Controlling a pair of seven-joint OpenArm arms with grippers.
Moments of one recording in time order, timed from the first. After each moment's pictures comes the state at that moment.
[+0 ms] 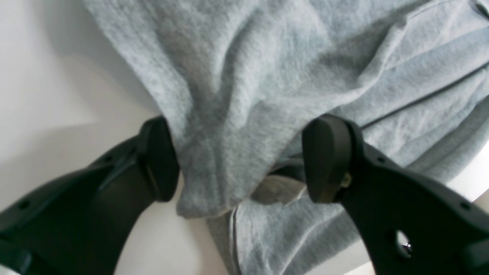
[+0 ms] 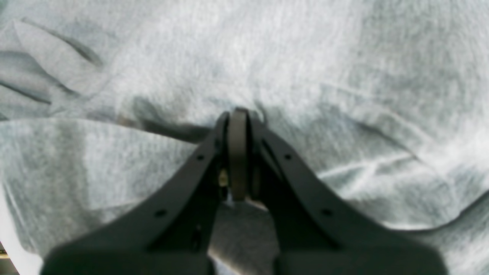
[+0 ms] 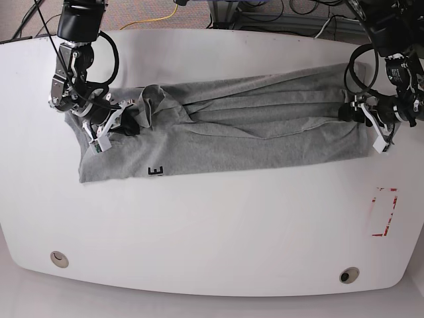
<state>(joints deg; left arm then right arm) -3.2 -21.4 -29.6 73.3 -39.6 -42.4 78.6 -2.6 16.4 15.4 71.6 28.8 41.7 -44.0</state>
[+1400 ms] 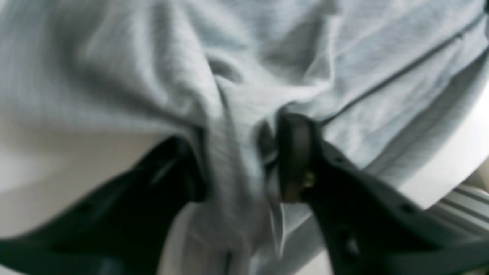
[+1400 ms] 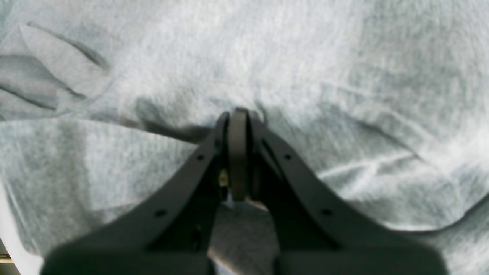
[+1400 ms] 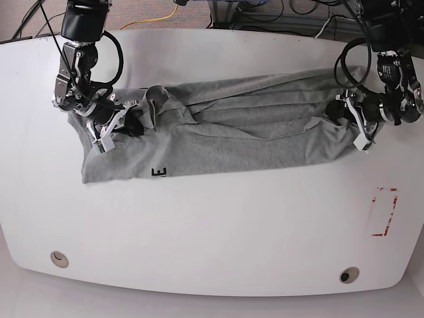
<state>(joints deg) -0.7 -21.3 -20.1 74.2 -43.7 -42.8 76.4 -2.5 15.0 15.4 71.6 28.6 41.5 -43.6</state>
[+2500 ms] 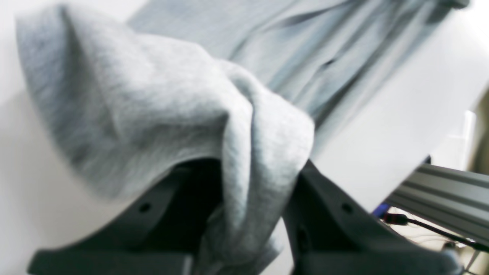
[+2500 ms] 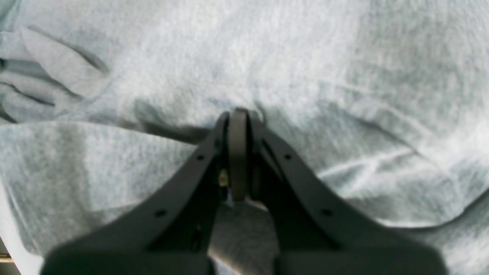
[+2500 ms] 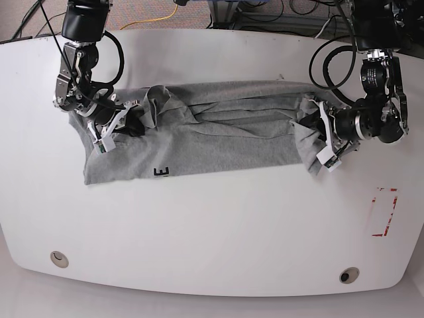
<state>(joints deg) -4.4 -20.0 -8.2 95.9 -52.6 -41.9 84.3 -2.4 14.8 15.4 71.6 28.6 41.6 -43.6</state>
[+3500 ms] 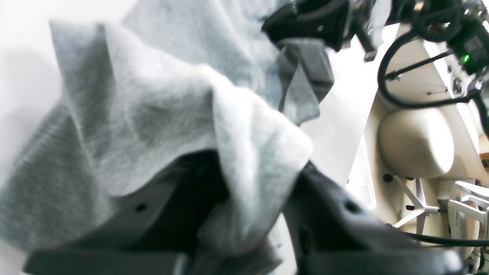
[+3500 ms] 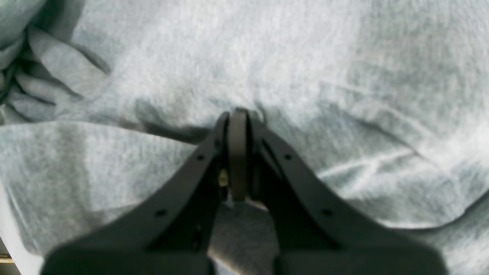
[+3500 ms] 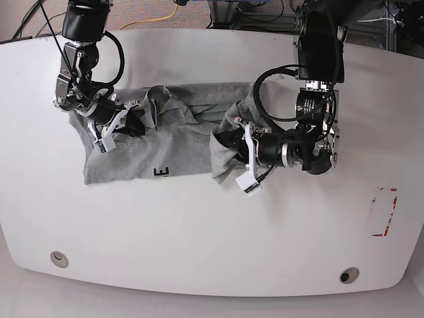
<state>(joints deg) -16.5 -0.4 1.8 81.4 -53.8 -41.9 84.0 -2.4 14.7 15.4 71.6 28.6 41.6 -43.6</state>
